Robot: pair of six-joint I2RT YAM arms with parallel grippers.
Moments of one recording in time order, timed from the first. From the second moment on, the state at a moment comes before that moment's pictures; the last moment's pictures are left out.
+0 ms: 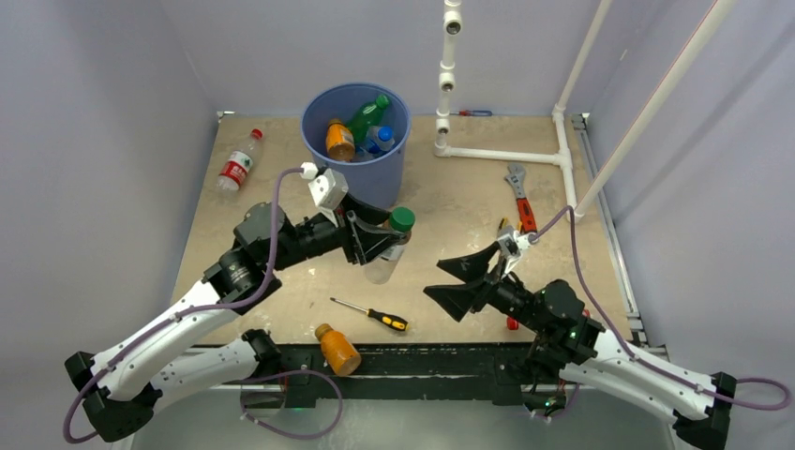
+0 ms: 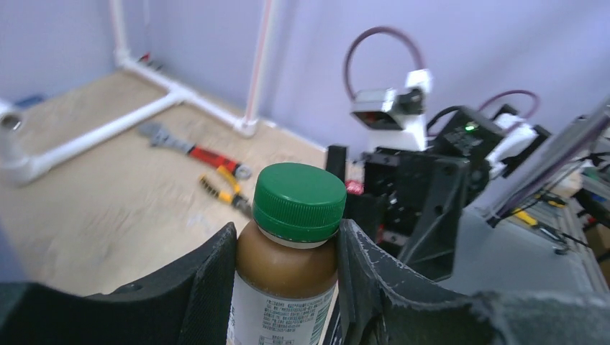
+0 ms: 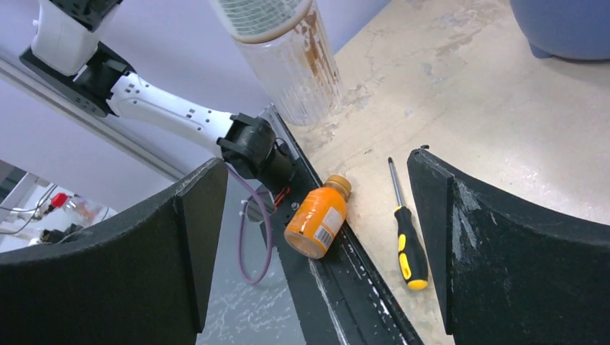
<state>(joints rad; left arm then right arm) -0.84 0.85 0.96 -0.08 0.27 -0.32 1.04 0.35 0.30 0.25 0.02 0.61</state>
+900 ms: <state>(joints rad) -0.81 0.91 0.65 0.84 0.61 -0.55 1.04 0.55 0.38 0.56 -0.04 0.40</state>
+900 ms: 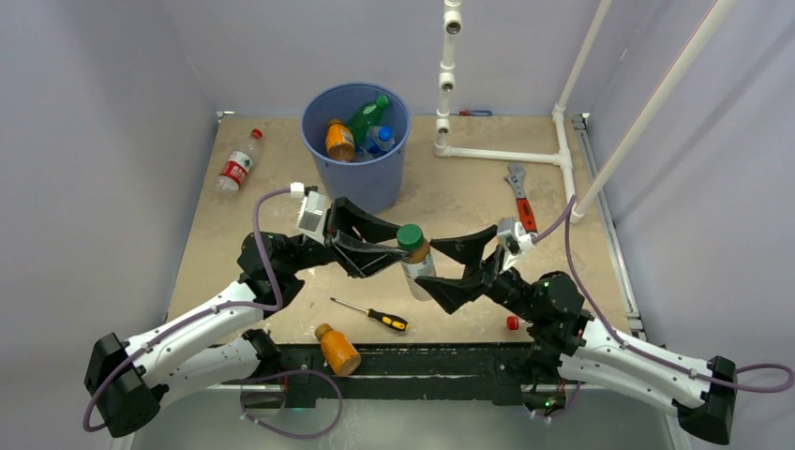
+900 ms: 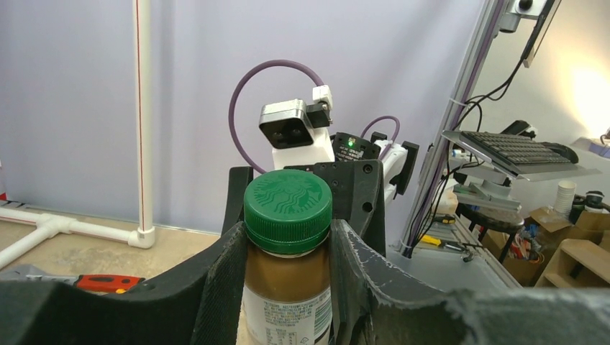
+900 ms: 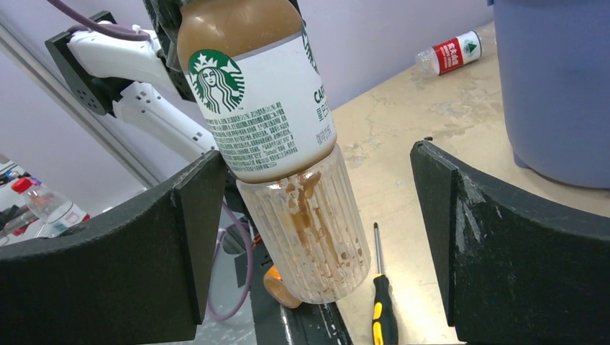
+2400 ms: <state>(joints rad) -0.84 1.08 0.94 0.37 0.61 -0.46 1.05 0.61 0.36 0.49 -0.04 0.40</state>
